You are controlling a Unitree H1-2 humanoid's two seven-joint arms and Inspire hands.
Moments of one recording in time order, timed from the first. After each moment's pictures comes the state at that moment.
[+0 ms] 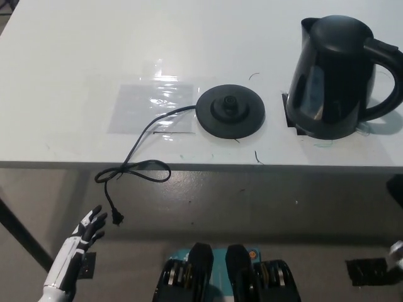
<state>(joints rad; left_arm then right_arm) 0.09 0.23 0.00 -0.09 0.01 -0.05 -0.11 0.12 -0.15 -0.22 -0.42 -0.04 -0.34 -0.04</state>
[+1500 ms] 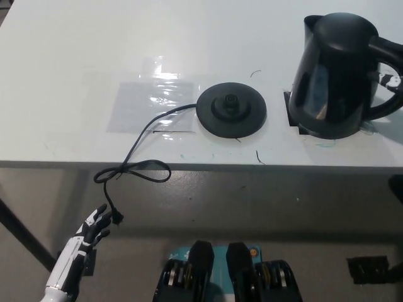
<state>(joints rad) 0.08 0.23 0.00 -0.08 -0.01 -0.08 -0.13 -0.73 -0.39 -0.17 0.59 0.15 -0.06 0.17</state>
